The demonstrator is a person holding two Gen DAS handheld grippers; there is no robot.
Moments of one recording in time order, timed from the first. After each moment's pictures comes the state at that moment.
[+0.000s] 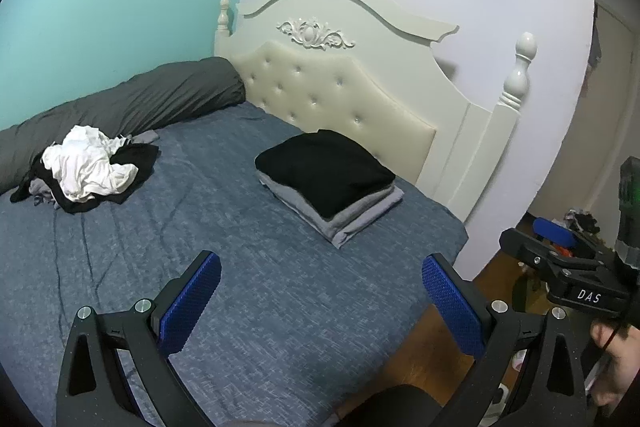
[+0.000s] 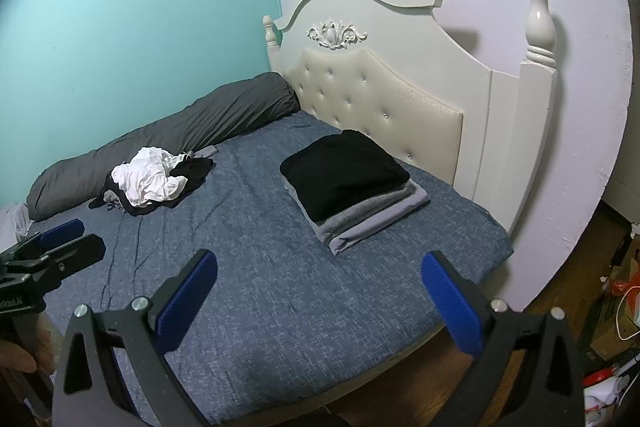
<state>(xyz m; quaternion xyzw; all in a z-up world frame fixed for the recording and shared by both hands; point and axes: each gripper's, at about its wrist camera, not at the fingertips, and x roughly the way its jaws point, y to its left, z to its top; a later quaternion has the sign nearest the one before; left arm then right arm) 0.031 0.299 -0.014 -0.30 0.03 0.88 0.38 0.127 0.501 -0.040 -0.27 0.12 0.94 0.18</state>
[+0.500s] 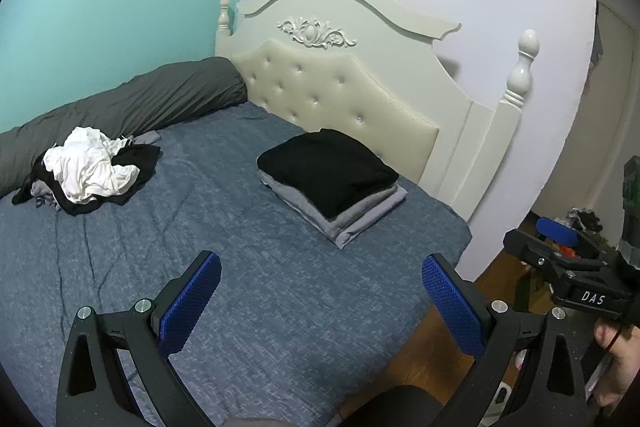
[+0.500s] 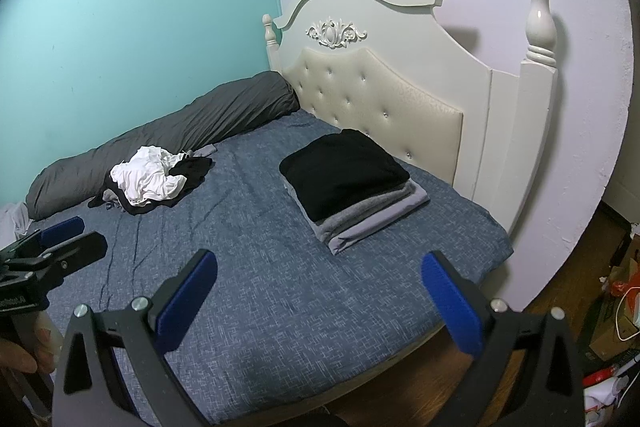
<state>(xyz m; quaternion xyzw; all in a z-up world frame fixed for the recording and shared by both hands) 0.030 0.302 -0.015 -0.30 0.04 0.88 0.37 0.126 0.503 -0.042 -0.27 0.12 0.94 0.18</state>
